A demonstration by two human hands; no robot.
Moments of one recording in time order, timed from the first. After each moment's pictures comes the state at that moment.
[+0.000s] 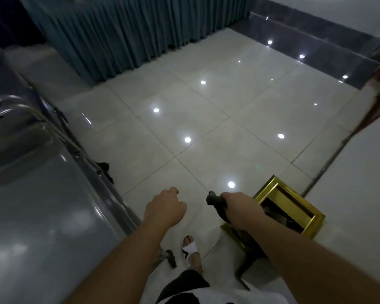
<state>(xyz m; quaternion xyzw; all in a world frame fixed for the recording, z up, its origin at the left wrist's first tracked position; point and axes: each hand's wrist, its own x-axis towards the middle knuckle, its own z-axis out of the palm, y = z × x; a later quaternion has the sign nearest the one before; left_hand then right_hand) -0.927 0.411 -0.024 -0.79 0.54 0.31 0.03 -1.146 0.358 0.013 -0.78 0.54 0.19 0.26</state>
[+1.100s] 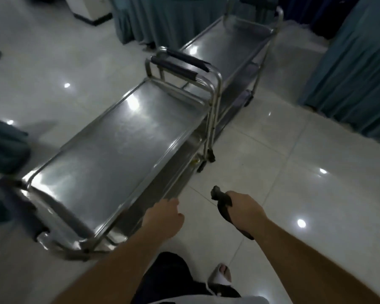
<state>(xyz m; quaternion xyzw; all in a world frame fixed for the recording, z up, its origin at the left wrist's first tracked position) -0.775 0.231 -0.022 -0.94 -0.03 0.31 -0.12 -0.750 -0.014 -0.003 -0.94 0.01 0.29 0.17</state>
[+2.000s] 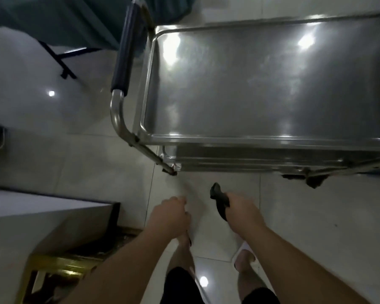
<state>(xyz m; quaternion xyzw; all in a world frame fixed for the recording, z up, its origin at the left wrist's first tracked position) -0.871 0.242 -0.203 -0.78 -0.48 0.29 -0.28 -0.675 0.146 -0.194 -0.80 -0.38 0.46 0.02</state>
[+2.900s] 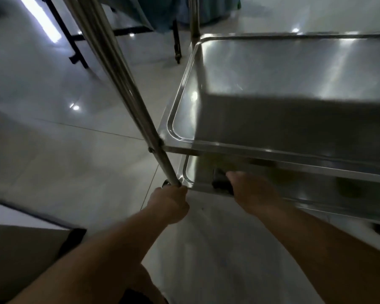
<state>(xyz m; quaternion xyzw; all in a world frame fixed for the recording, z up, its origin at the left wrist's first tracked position) -0.908 0.373 -0.631 -0.83 -0.49 0.24 -0.14 -0.683 0.308 -0.615 -0.73 -0.66 0.18 -0.03</state>
